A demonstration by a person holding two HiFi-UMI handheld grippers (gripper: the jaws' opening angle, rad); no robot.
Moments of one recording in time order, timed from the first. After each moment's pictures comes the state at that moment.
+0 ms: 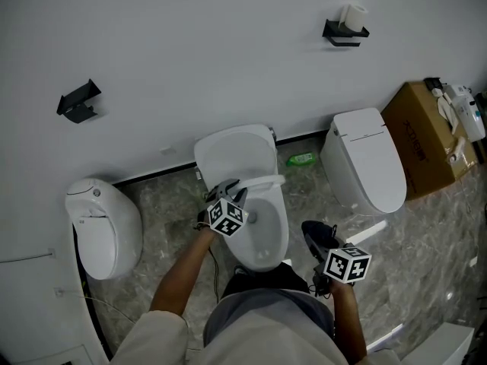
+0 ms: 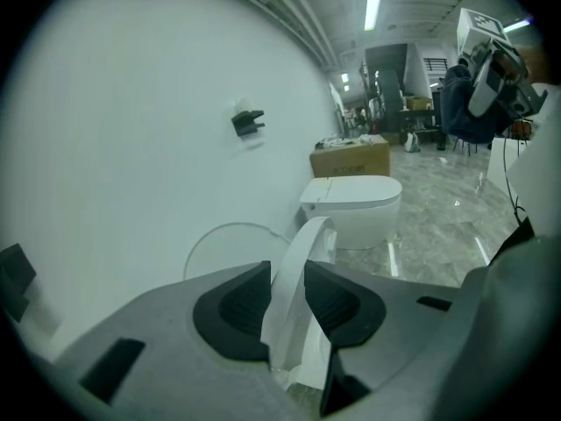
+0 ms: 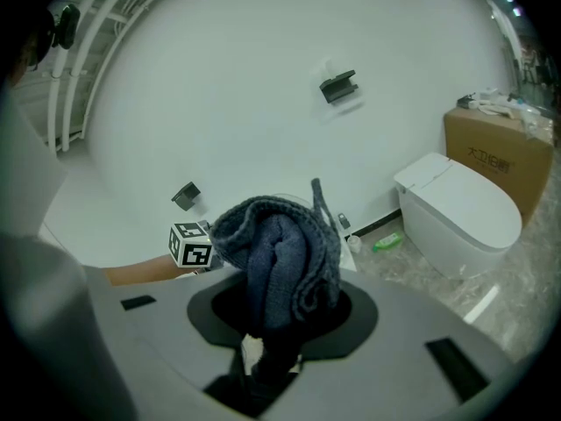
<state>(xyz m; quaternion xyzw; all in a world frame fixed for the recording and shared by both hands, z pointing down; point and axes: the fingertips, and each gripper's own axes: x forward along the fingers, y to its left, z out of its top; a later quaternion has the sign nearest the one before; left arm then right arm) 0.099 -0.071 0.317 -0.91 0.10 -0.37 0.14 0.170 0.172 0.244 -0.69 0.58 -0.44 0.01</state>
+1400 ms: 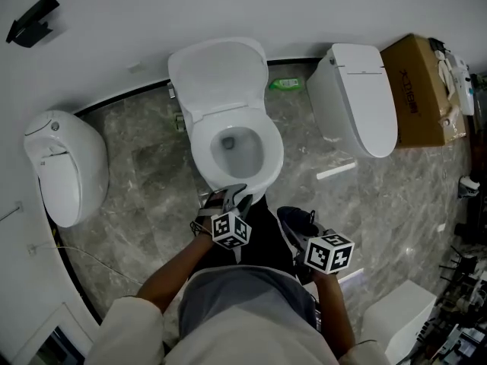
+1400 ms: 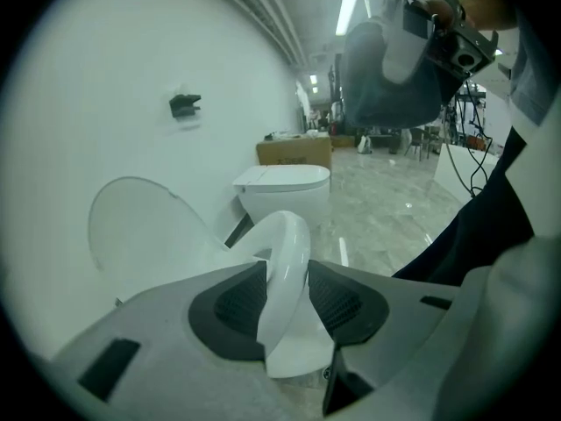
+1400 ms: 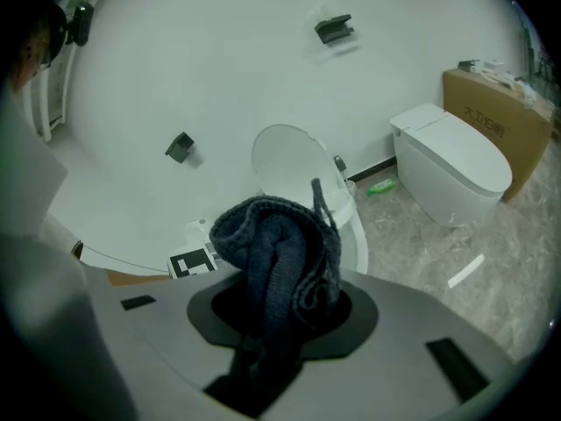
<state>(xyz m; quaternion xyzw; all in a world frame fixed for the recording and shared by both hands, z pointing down) 0.014 0.160 0.435 -0.91 -0.03 -0.39 0.10 0.056 0.251 0.322 -0.62 0.56 -0.54 -0.07</state>
